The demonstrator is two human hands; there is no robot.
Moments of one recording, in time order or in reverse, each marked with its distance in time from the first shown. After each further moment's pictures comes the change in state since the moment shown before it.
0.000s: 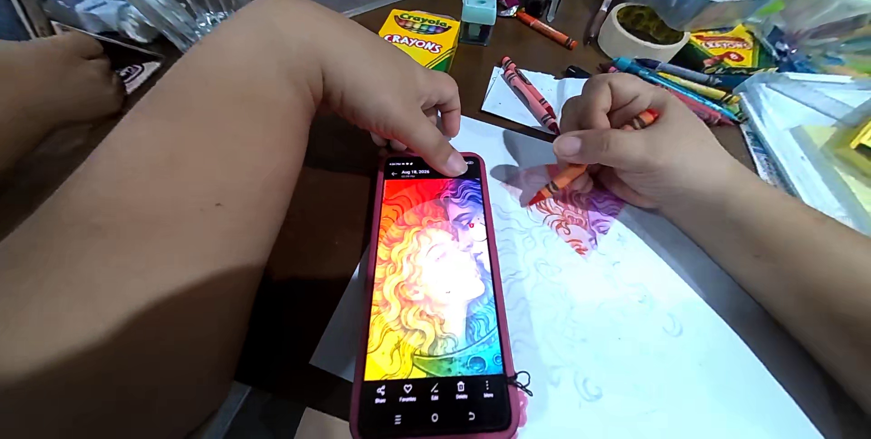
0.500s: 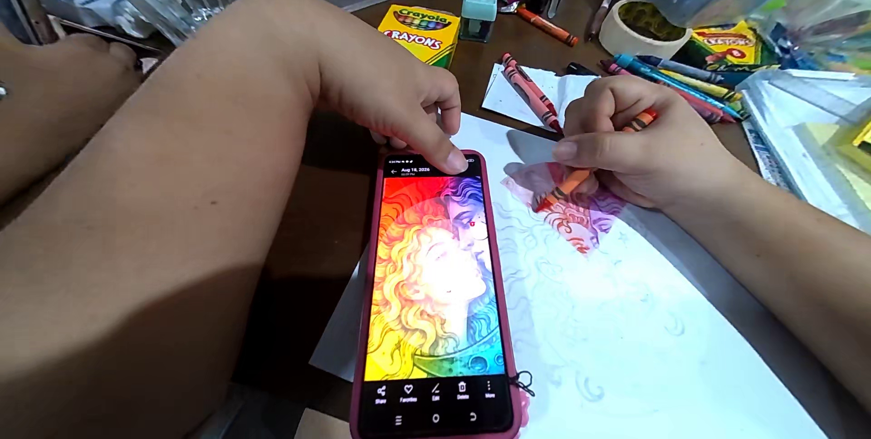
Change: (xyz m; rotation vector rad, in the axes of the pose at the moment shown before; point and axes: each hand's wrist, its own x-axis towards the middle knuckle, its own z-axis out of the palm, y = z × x) left_hand 0.001 -0.001 0.000 -0.012 -0.004 -0.019; right_hand -0.001 0.004 -0.002 -0.058 0.010 -0.039
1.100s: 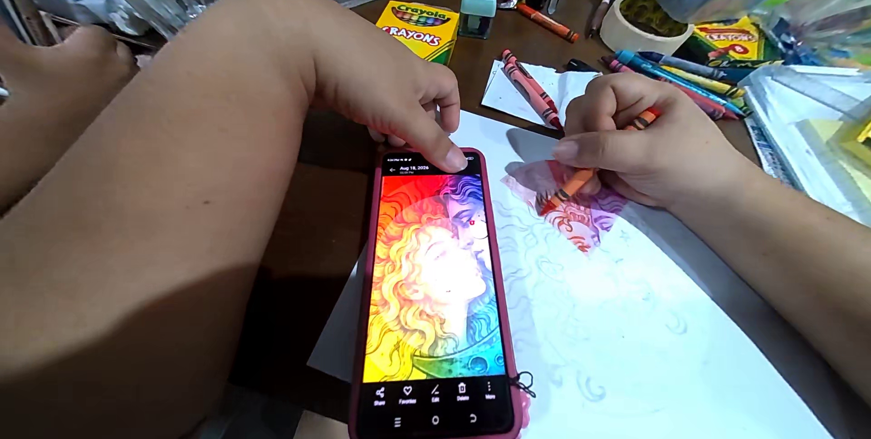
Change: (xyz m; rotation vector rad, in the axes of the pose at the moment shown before) left_hand 0.001 -0.004 -0.001 0.003 -0.002 0.042; right_hand -0.001 -0.001 -0.001 -0.030 -0.010 0.011
